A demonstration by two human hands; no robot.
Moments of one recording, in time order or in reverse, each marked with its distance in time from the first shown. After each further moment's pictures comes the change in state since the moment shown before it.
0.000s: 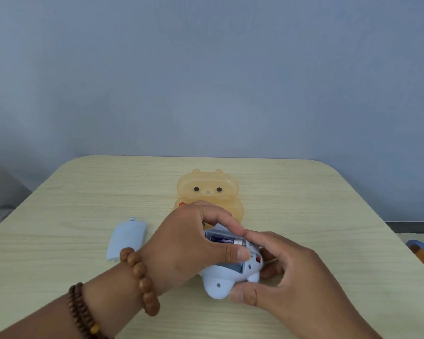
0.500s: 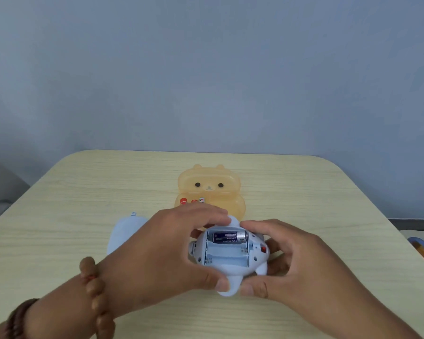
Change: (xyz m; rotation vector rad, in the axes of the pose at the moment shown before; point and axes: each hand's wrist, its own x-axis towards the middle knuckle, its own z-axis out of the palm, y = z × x) left_hand -0.023 -0.009 -0.024 0.336 -0.094 0.167; right_hand 0.005 -0.009 -0.015 -0.045 -0.097 0.138
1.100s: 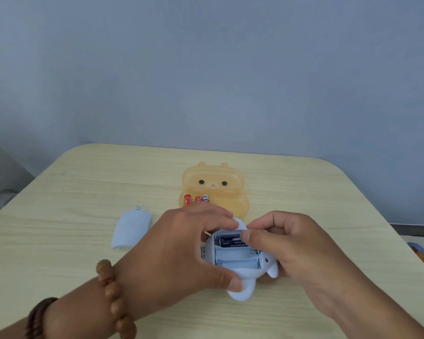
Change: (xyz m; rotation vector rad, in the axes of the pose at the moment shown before) left_hand -0.004 0.001 0.013 -0.046 0.108 0.038; right_hand 0.023 -0.009 0.008 0.260 0.142 0.225
